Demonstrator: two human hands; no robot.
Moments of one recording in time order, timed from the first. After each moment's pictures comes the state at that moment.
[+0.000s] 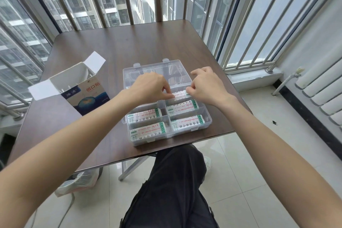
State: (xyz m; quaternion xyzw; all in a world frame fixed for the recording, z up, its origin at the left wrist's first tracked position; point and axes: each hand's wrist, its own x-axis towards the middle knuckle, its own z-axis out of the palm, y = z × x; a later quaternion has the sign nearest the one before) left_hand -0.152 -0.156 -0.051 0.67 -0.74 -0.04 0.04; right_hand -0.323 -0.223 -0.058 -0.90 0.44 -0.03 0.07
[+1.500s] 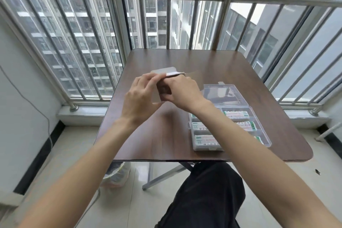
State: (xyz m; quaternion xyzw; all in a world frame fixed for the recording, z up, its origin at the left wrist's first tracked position) left_hand -0.023 -0.005 -0.056 0.71 -0.58 0.21 0.35; right_hand -0.138 -0.102 -0.003 -0.96 0.23 -0.14 0.04
